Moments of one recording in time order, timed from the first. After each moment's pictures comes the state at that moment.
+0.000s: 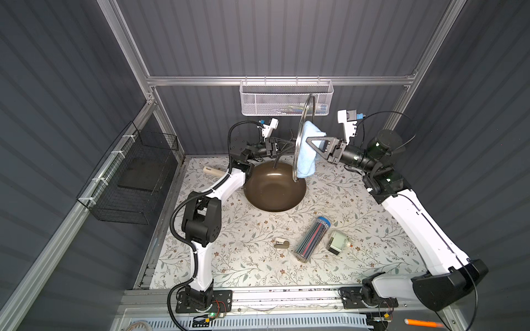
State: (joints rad) left arm -0.42 2.04 1.70 0.95 1.17 -1.42; right arm 0.35 1.37 1.52 0.07 -0.81 0.71
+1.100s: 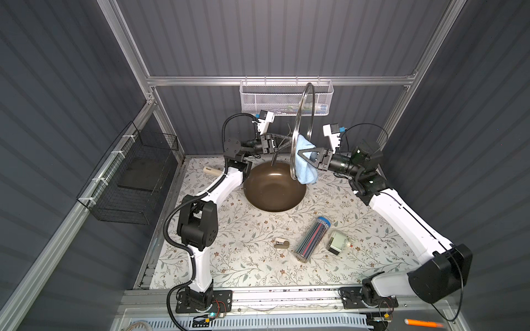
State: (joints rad) left arm -0.42 1.98 1.72 1.06 1.15 -1.45; right arm 0.36 1.38 1.32 0.19 -0.87 0.83
